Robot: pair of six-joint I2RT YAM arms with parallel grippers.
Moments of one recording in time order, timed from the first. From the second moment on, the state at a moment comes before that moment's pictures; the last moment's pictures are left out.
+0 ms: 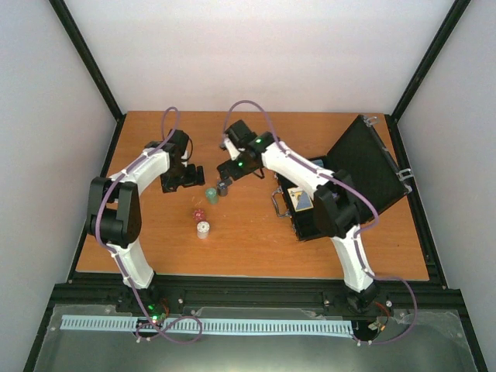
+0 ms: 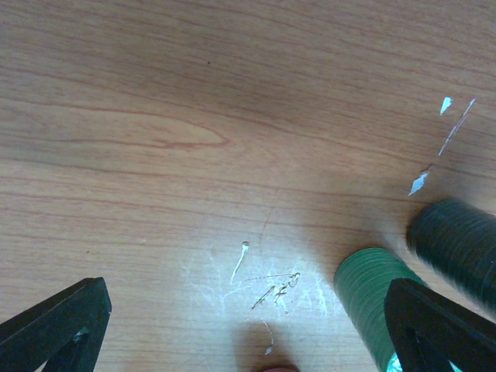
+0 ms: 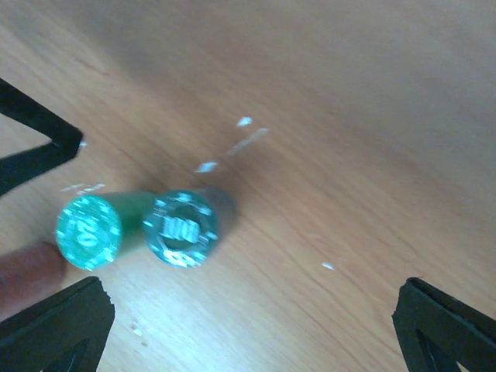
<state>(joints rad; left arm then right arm) -0.18 1.80 1.32 -0.86 0.06 -0.41 0.71 2.16 1.96 -0.87 -0.09 0.07</state>
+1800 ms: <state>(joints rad) -0.18 1.73 1.23 -0.86 0.03 -0.41 0.77 2.23 1.98 -1.02 0.17 0.17</state>
